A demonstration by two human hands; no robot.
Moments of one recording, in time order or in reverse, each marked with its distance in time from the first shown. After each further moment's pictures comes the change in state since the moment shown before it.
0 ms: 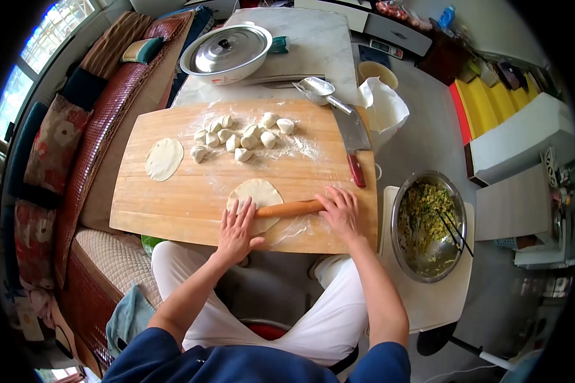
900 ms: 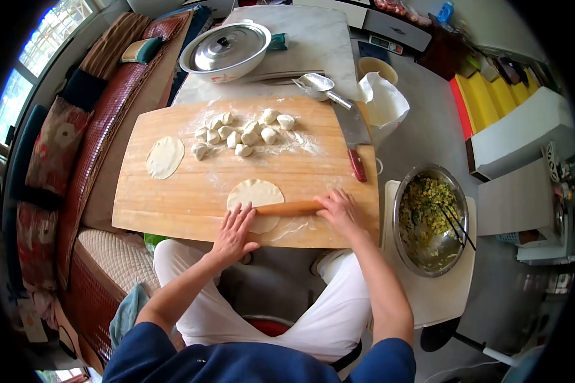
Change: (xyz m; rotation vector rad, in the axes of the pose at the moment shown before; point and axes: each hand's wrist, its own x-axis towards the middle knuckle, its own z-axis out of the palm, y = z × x) left_hand -0.019 -0.021 -0.007 -0.092 -0.030 0.192; right_hand 0.003 -0.006 -0.009 0.188 -0.176 0.060
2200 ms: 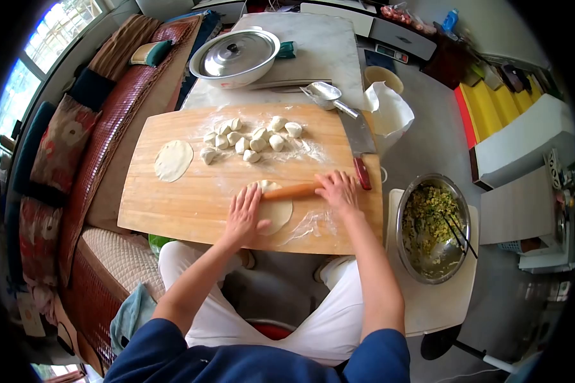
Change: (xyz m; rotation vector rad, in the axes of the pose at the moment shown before) left_hand 0.054 -0.008 0.006 0.076 0.083 -0.180; right_hand 0.064 0.015 0.013 -0.262 0.055 0.030
